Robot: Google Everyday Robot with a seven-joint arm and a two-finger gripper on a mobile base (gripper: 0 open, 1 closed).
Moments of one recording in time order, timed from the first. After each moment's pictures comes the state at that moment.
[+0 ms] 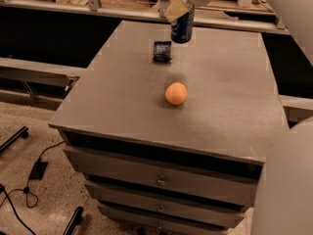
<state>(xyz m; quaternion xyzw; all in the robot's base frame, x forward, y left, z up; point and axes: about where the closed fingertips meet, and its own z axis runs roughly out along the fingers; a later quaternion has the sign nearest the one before) 0.760 -0.086 0.992 -0.38 0.82 0.03 0.41</state>
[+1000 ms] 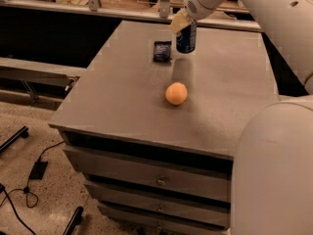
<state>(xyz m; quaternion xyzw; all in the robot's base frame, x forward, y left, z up) 0.789 -0.102 0.940 -0.36 0.85 0.02 0.38</state>
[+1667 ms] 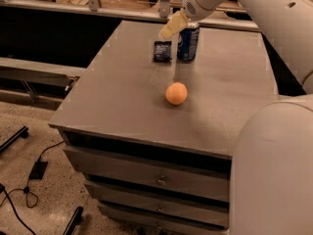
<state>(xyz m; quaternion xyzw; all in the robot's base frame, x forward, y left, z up) 0.790 -0.099 0.934 -0.36 0.85 0.02 0.37</state>
